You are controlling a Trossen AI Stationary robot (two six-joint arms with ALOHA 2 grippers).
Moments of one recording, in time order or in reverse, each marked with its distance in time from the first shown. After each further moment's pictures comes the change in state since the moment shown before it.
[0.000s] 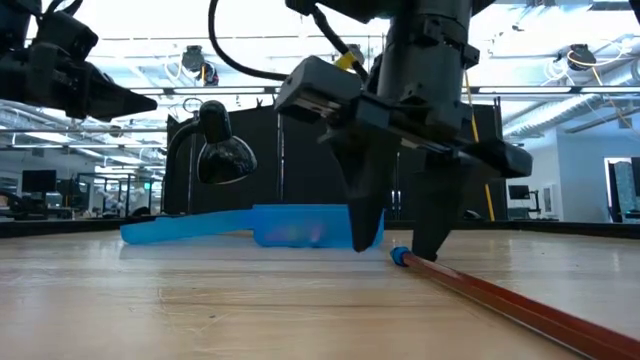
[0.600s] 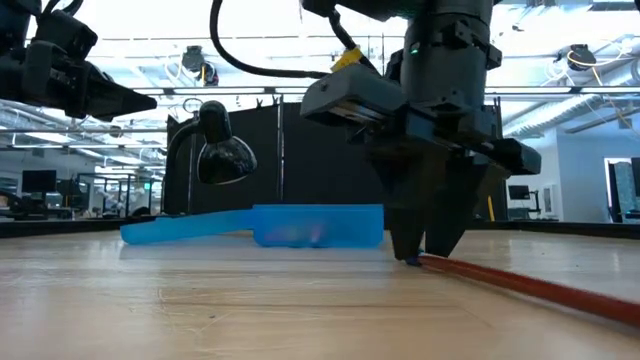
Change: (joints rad) left arm 0.000 0.000 0.000 0.004 0.027 -0.002; right arm 0.029 0.012 -0.078 -0.137 0.053 -0.105
